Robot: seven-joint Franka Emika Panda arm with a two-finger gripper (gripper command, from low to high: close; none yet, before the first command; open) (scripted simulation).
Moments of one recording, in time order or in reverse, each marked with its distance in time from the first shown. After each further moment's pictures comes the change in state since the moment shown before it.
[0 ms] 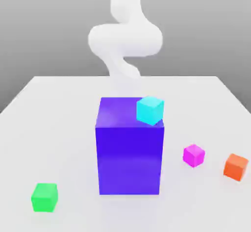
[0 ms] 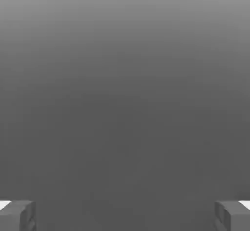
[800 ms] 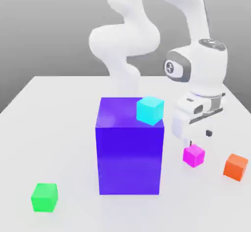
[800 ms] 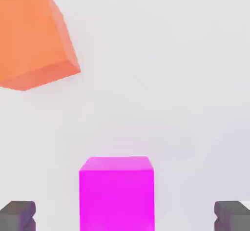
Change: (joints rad) arm 0.387 0.776 0.275 -0.574 -0.099 0.626 0.190
